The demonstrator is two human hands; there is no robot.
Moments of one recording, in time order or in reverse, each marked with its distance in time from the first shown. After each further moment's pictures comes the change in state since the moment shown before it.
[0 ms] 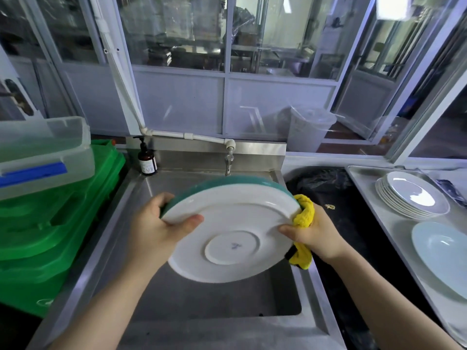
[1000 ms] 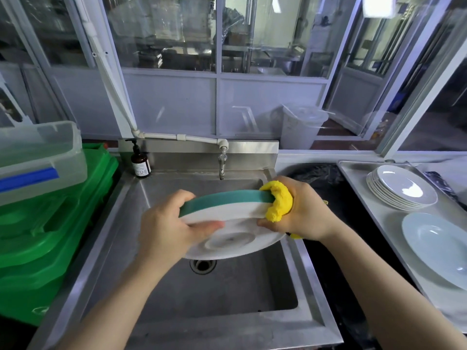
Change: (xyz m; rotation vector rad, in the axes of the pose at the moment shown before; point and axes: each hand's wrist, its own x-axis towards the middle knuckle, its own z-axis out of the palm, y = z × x) left_hand -0.004 0.022 0.016 0.350 -0.004 0.408; right_hand 0.009 -0.048 0.008 -0.470 -0.020 -0.170
